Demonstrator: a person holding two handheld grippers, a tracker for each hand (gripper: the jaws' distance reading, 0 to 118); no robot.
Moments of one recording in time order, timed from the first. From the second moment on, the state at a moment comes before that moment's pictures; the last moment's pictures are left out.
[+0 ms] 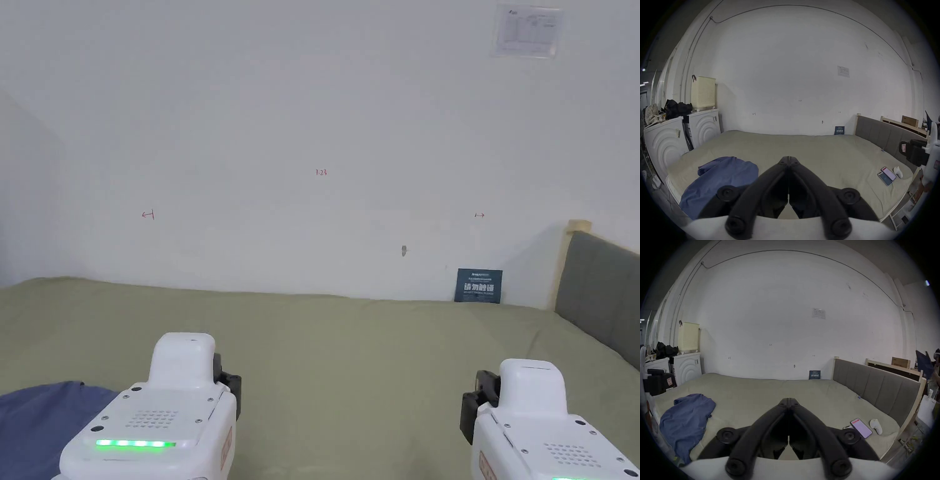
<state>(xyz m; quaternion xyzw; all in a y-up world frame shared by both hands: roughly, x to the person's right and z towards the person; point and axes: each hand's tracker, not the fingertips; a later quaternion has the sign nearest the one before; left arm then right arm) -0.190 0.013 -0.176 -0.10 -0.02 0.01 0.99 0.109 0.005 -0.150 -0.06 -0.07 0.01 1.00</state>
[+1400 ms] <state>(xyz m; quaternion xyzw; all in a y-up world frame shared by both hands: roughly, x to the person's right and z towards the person) -0.448 0.009 -0.102 -0.16 0.26 0.00 0.95 -0.111 -0.016 -0.236 -0.10 0.20 0.02 0.98</state>
